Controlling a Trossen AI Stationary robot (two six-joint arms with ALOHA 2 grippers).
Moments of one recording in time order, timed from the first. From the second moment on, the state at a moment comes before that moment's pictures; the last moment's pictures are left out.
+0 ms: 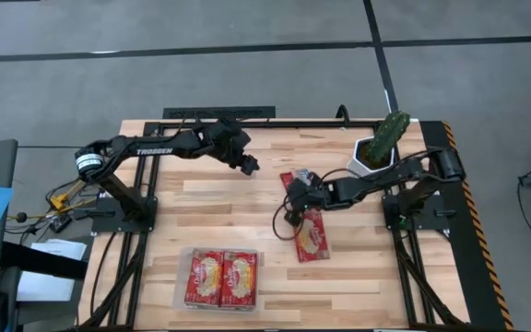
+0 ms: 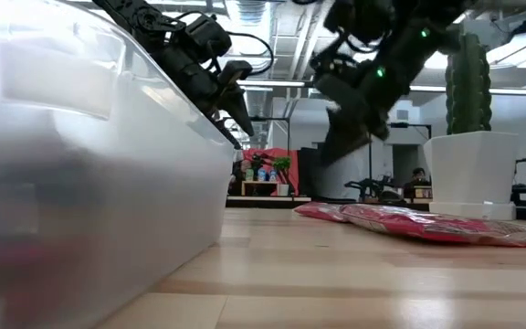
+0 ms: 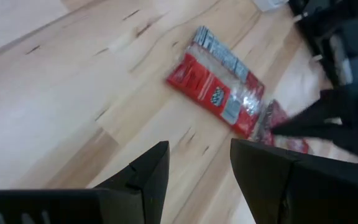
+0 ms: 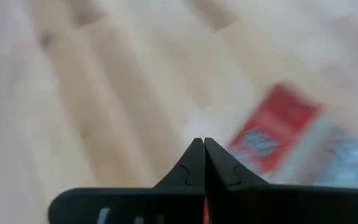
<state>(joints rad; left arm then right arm) 0.45 1.59 1.03 -0.15 0.29 -0.60 0.06 1.61 0.91 -0.20 0.36 0.49</state>
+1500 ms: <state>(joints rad) 0.45 1.98 1.03 0.12 0.55 -0.69 -0.08 1.74 0.91 -0.12 0.23 0.55</state>
